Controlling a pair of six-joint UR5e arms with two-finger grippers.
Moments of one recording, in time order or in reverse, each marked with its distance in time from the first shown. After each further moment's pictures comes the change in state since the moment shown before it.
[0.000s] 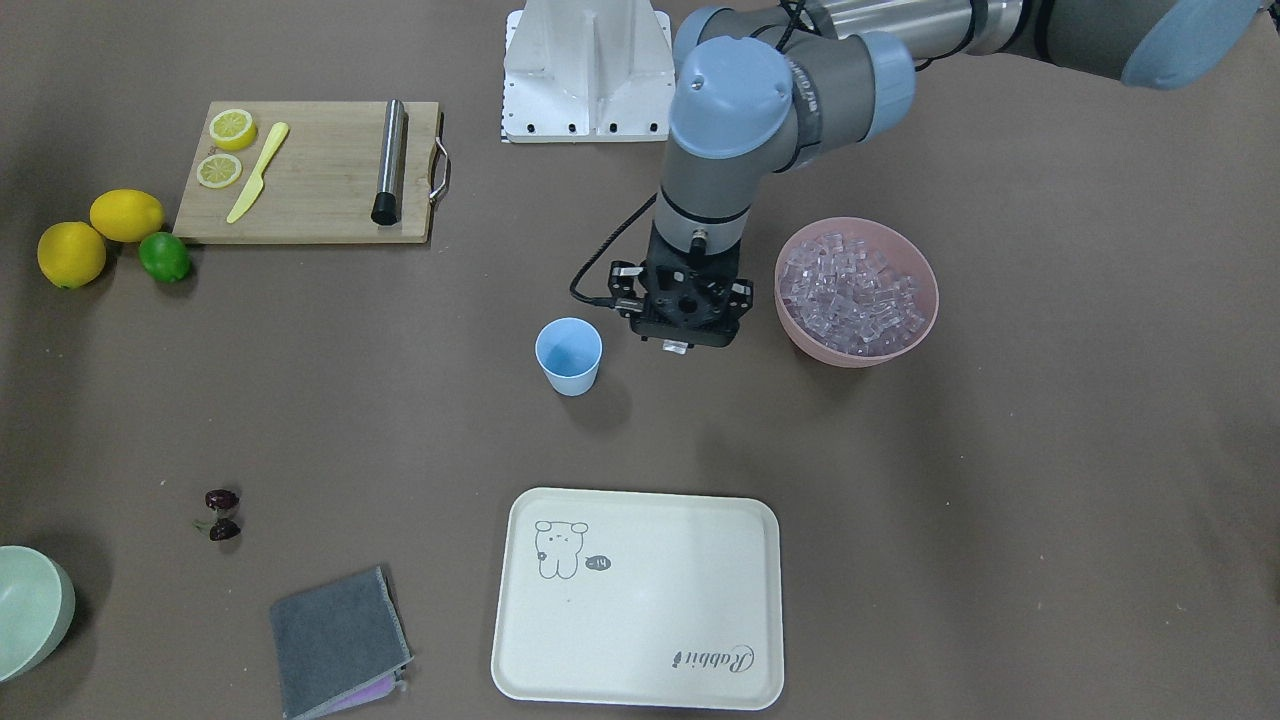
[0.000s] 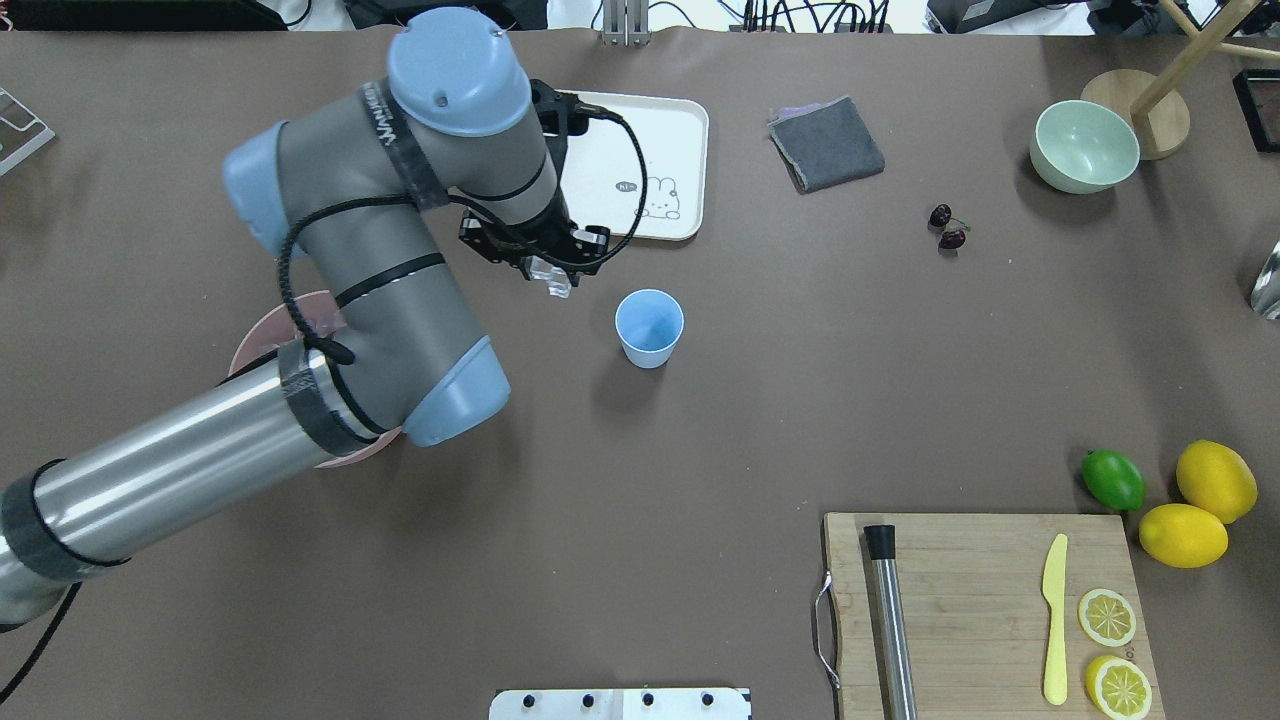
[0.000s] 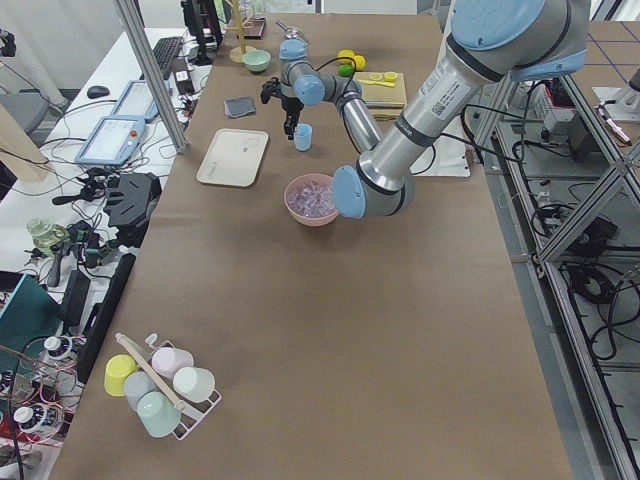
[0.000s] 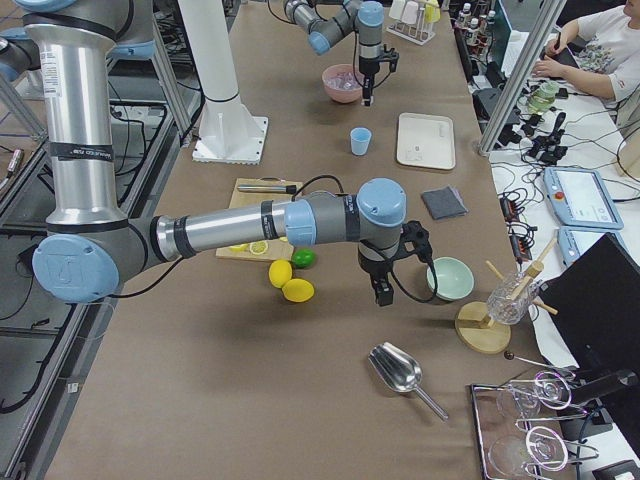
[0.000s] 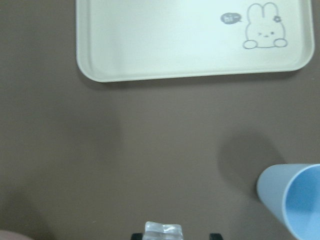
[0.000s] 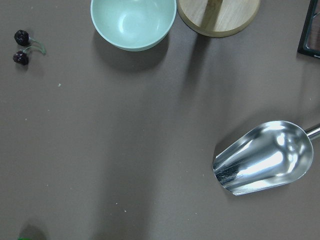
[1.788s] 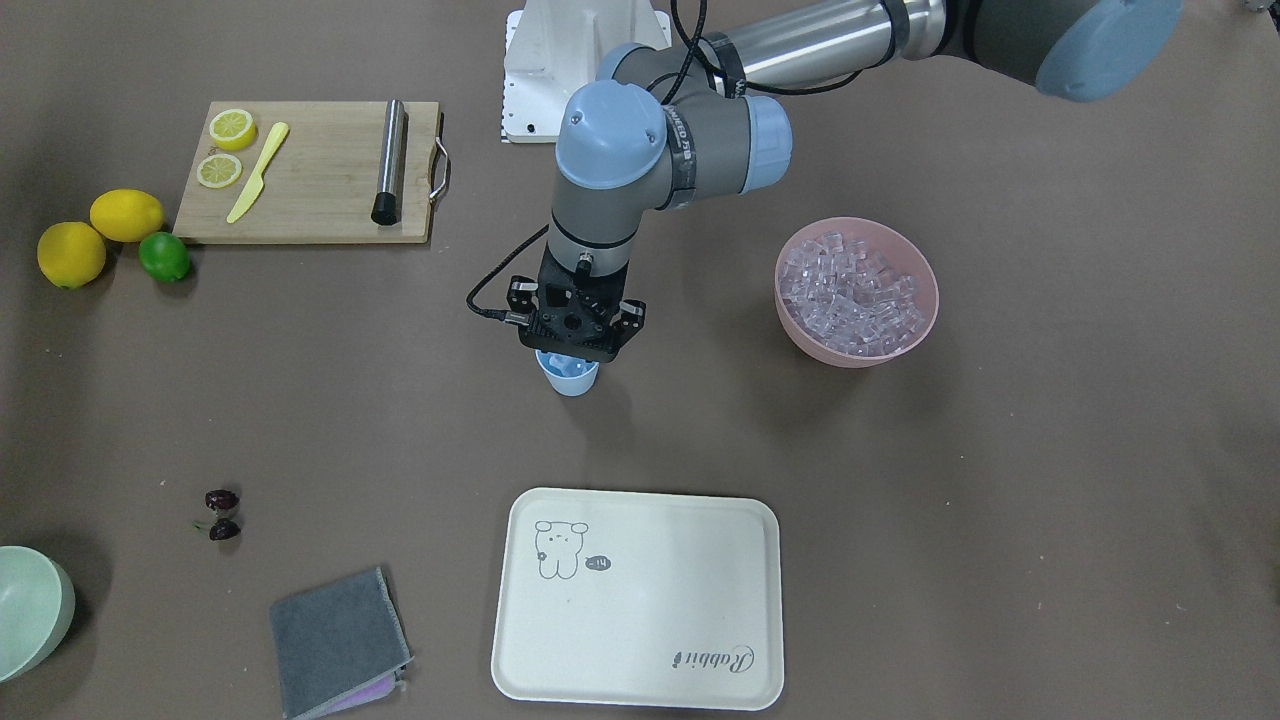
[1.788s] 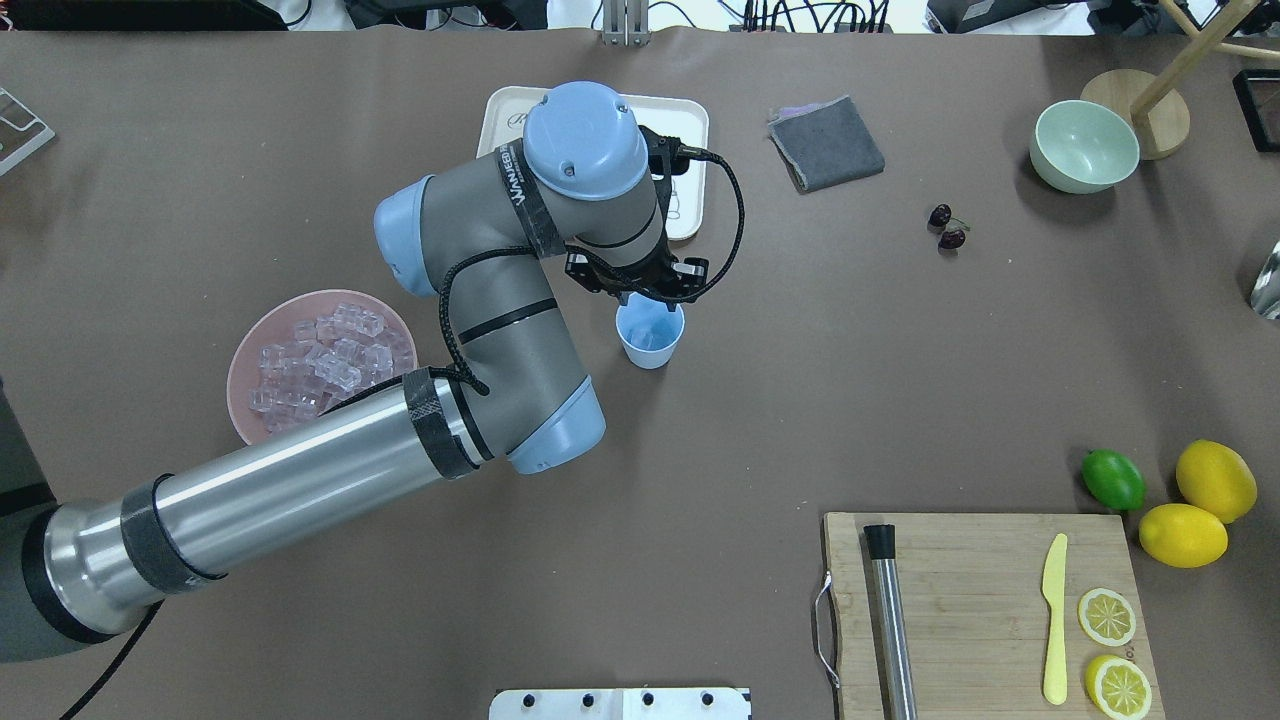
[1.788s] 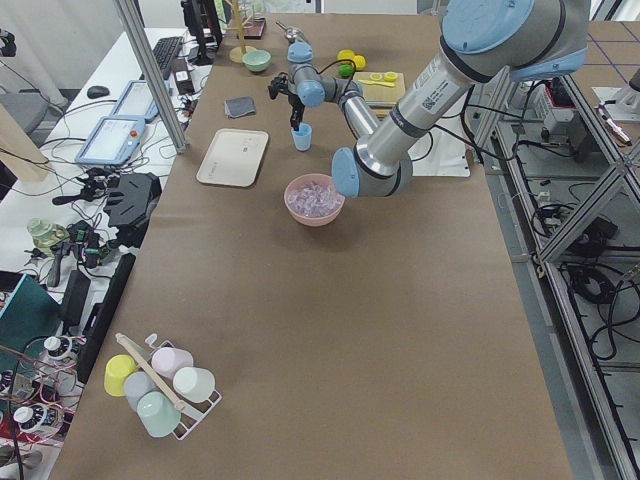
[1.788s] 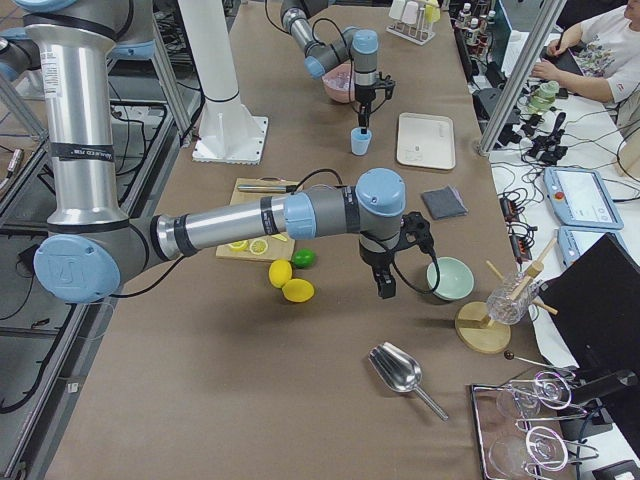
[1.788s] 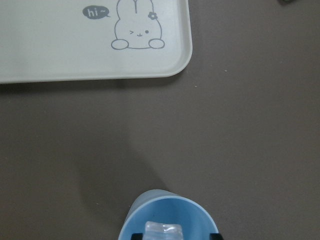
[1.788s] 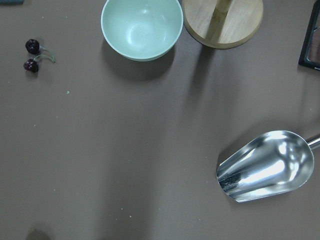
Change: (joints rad) left arm 0.076 -0.090 0.170 -0.178 0.042 -0.074; right arm 0.000 0.001 0.026 0.001 -0.001 0.010
